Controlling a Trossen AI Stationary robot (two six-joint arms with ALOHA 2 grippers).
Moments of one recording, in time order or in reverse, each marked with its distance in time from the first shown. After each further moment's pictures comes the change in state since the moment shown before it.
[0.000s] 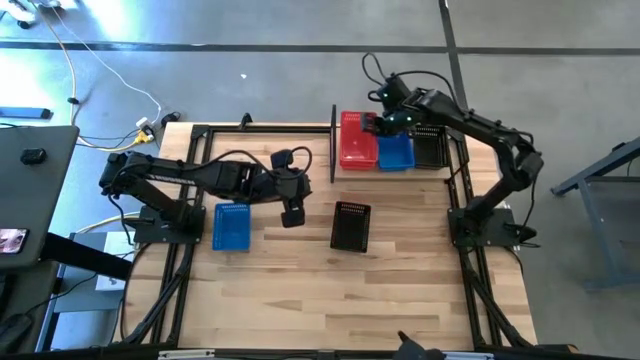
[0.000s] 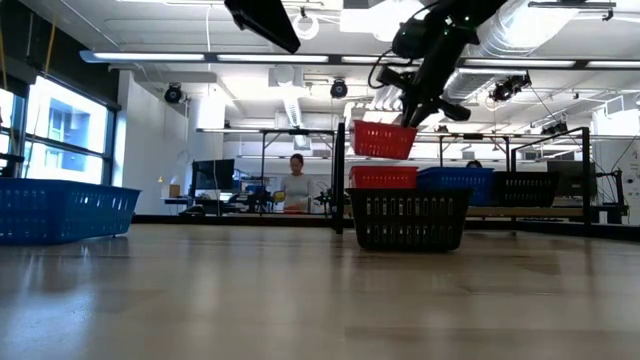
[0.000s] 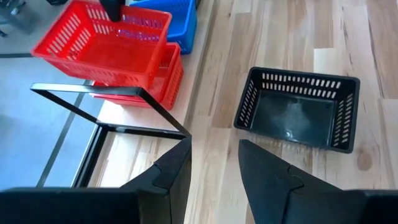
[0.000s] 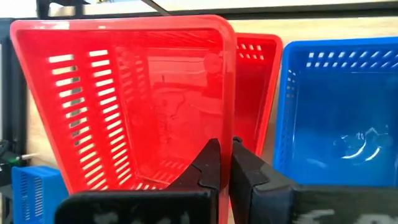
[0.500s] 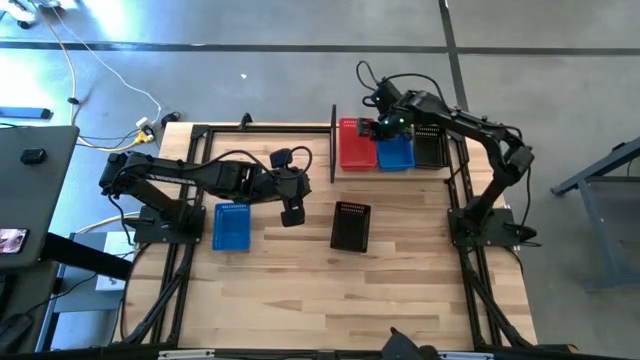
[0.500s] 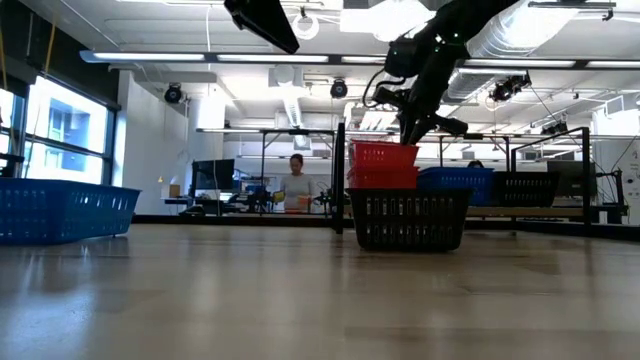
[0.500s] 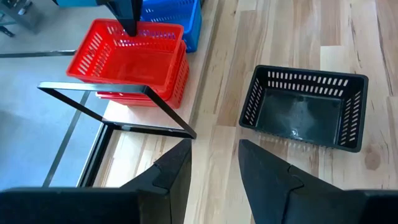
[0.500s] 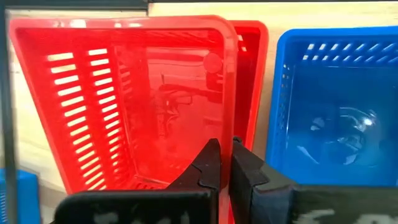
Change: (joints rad) left arm 0.000 0.000 0.000 -0.007 -0.019 0.004; right arm -0.005 0.085 0.000 -0.007 -0.003 -0.027
